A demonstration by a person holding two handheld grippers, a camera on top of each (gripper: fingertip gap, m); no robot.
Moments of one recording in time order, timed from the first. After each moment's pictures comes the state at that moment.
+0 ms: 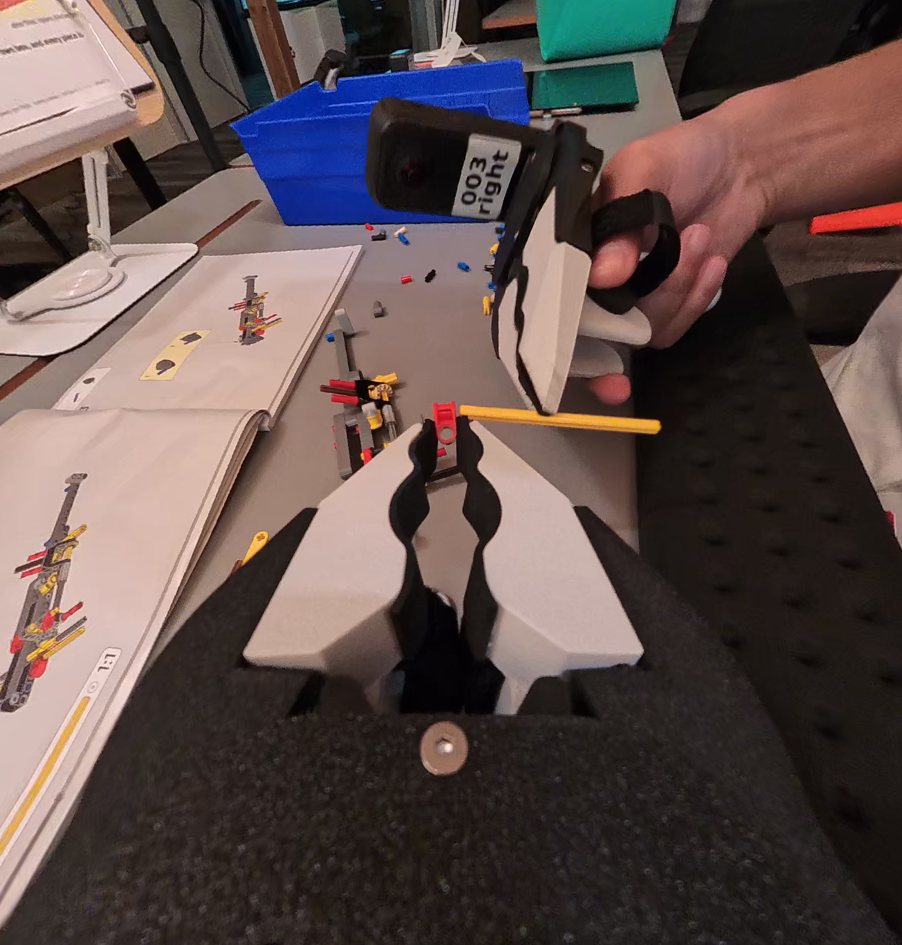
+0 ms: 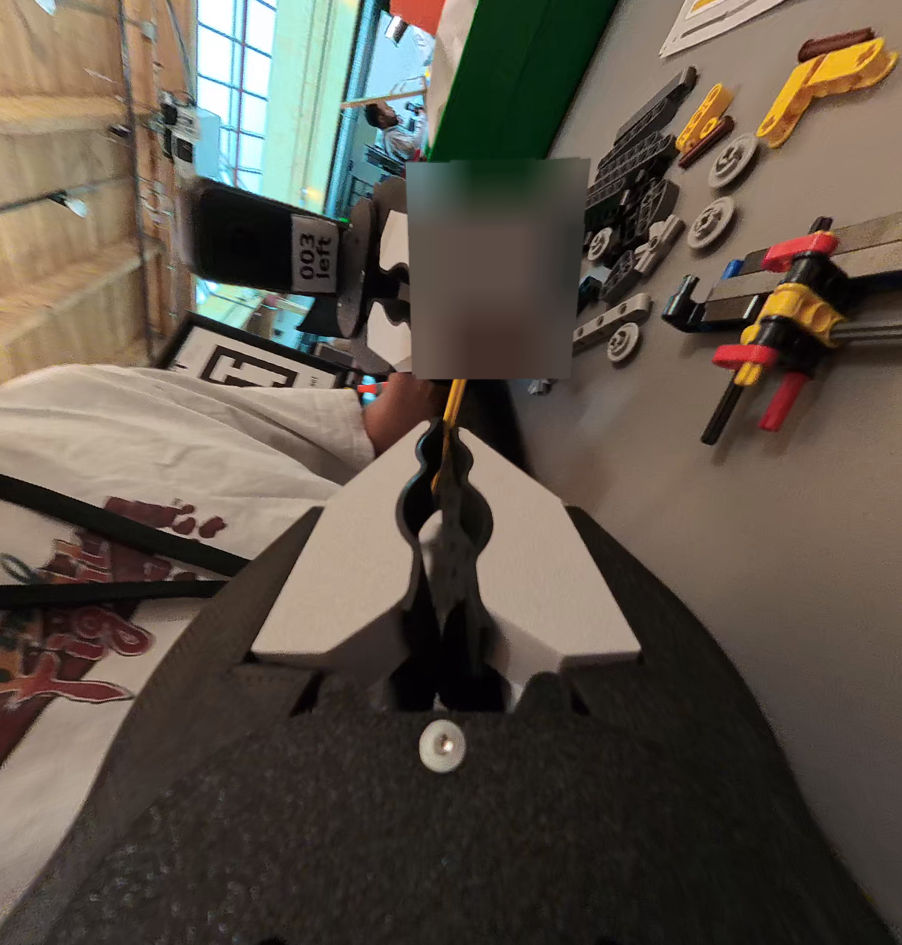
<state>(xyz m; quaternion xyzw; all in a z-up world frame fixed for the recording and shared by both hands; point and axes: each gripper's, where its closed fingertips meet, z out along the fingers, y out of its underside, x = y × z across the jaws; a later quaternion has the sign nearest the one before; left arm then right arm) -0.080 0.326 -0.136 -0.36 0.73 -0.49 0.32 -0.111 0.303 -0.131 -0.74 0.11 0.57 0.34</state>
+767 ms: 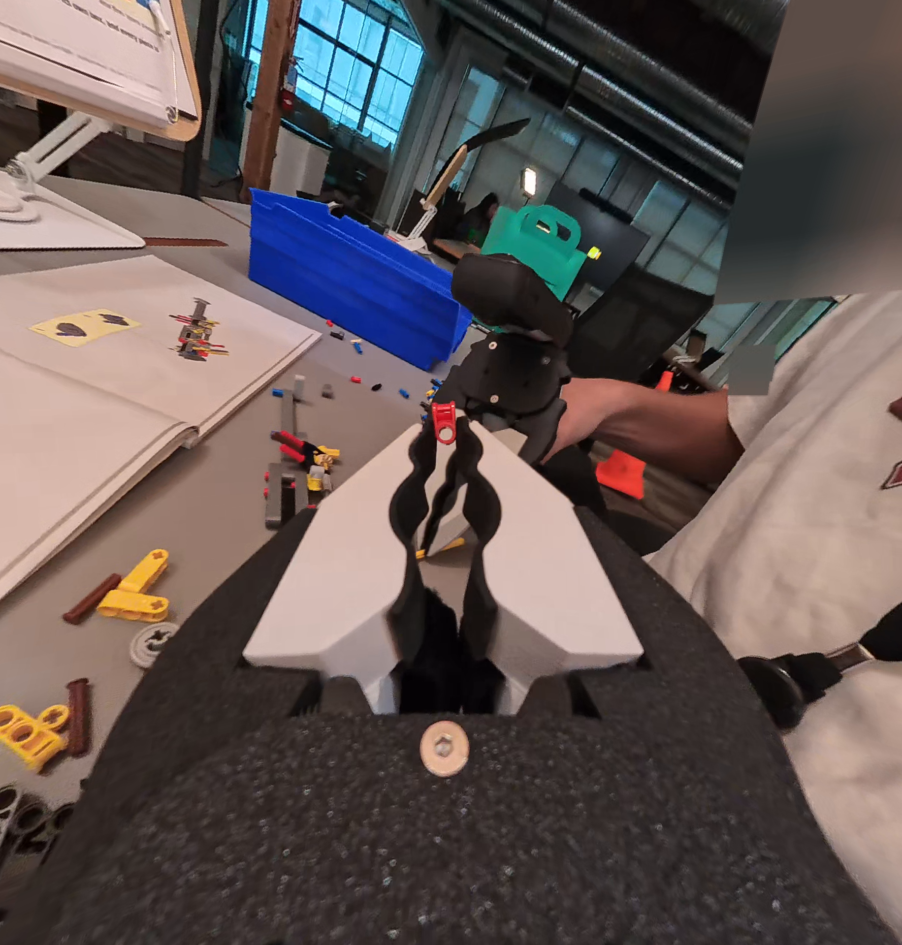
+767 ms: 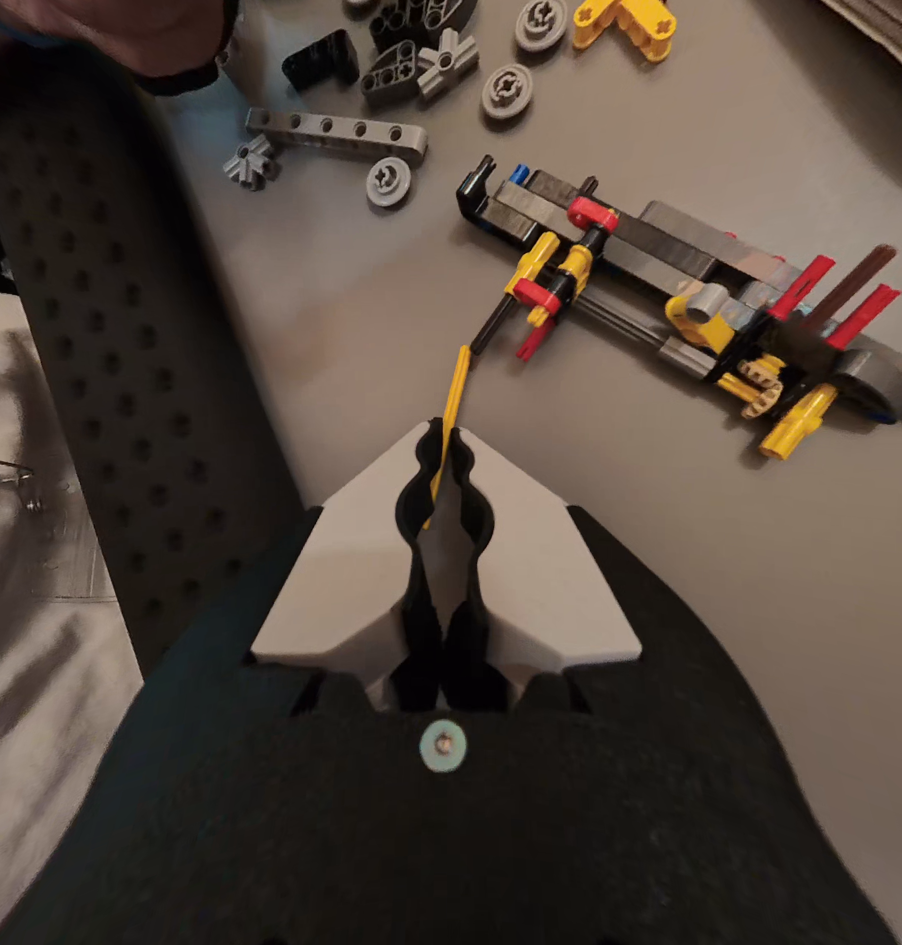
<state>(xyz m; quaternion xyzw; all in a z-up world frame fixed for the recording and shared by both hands) -0.078 0.340 -0.087 -0.45 0.55 -0.69 0.17 -0.059 0.283 -0.212 -0.94 -0.11 0.18 0.26</state>
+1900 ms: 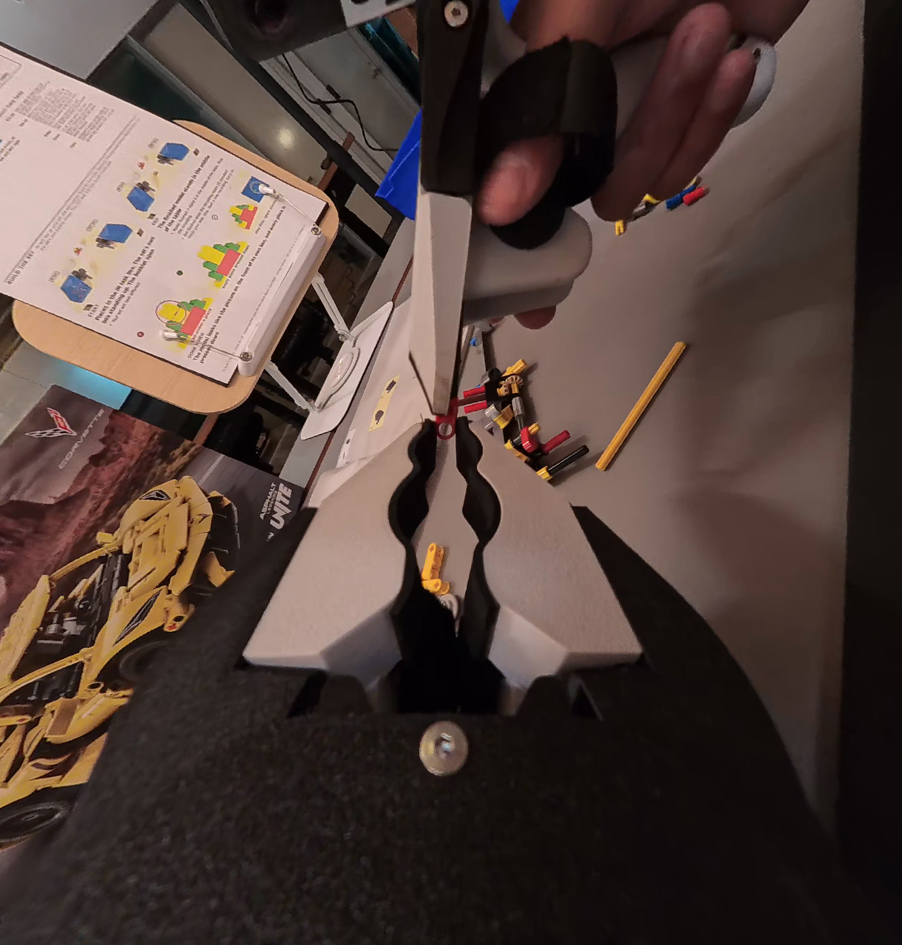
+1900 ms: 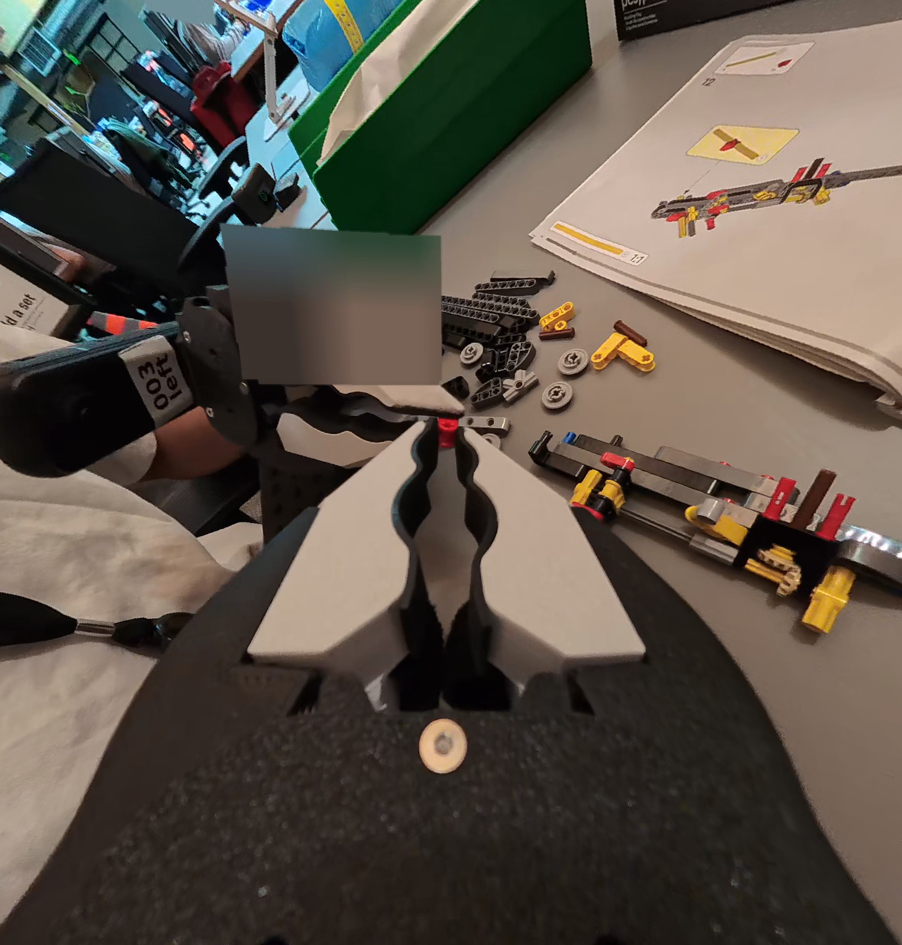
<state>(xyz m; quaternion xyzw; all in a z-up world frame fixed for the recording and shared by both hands) -0.066 0.335 -0.126 -0.24 0.74 -0.26 0.57 -0.076 0.336 -0.121 -0.84 -0.01 0.31 0.44</state>
